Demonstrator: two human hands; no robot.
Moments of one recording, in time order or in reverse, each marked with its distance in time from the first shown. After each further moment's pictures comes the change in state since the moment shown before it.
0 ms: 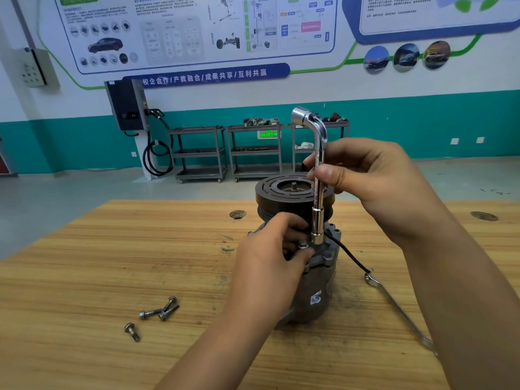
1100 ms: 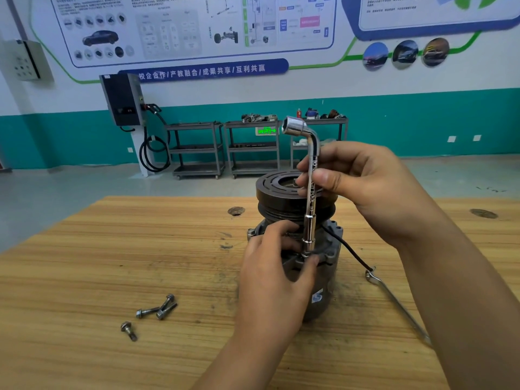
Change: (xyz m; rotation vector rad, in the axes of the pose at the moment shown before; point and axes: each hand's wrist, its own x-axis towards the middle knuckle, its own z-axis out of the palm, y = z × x) left_hand -0.021 -0.018 0.021 0.061 0.166 0.014; right_hand 0.001 0.010 0.007 0.117 -0.098 0.078
